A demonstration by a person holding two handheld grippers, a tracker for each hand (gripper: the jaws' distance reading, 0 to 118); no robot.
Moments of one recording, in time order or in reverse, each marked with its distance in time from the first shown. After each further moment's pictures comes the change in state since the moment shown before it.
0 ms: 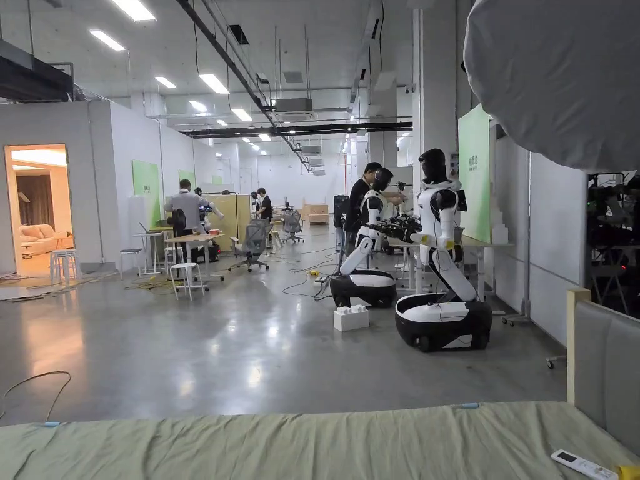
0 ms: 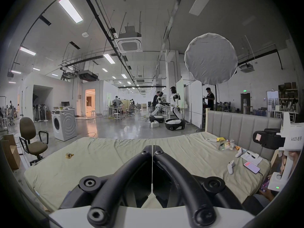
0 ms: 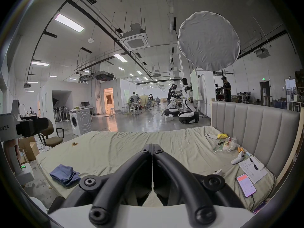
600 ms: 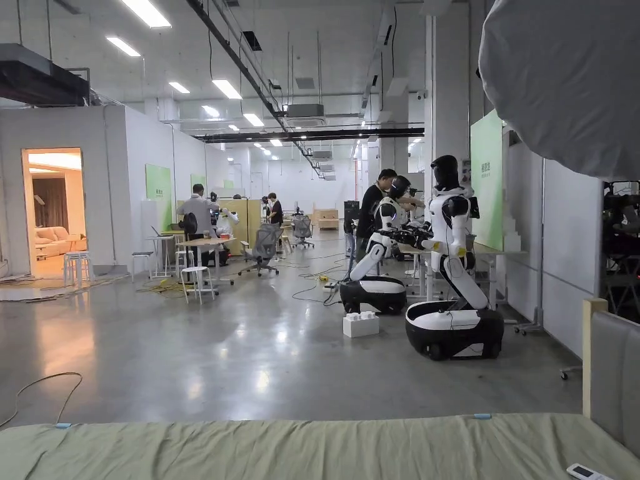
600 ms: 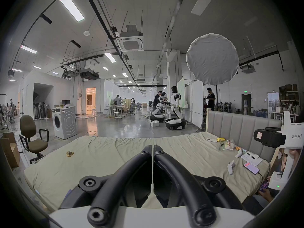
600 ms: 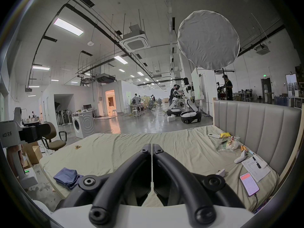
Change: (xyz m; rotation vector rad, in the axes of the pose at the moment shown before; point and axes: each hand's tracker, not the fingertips) left arm -0.007 0.000 0.002 -0.002 0.005 0.018; right arm 0.000 0.005 0.001 0.004 0.011 -0.035
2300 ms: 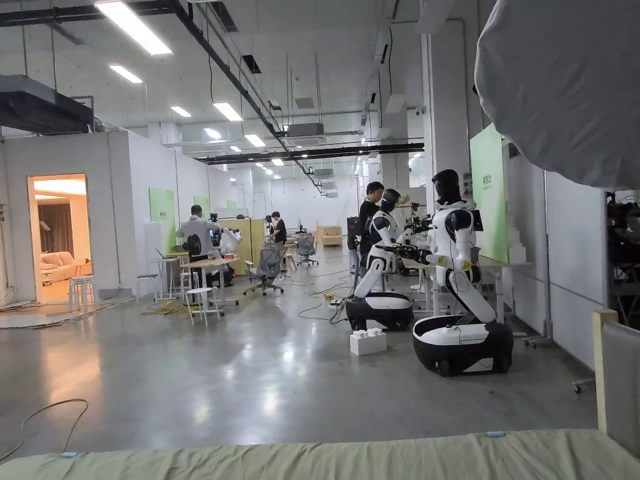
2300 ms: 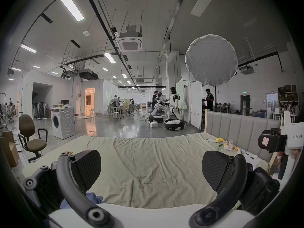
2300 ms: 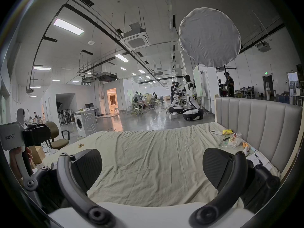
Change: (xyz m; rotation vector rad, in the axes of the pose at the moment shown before) left arm -0.001 -0.009 0.001 0.004 -0.012 0.009; right arm -0.003 -0.005 0.006 -0.029 0.020 -0.017
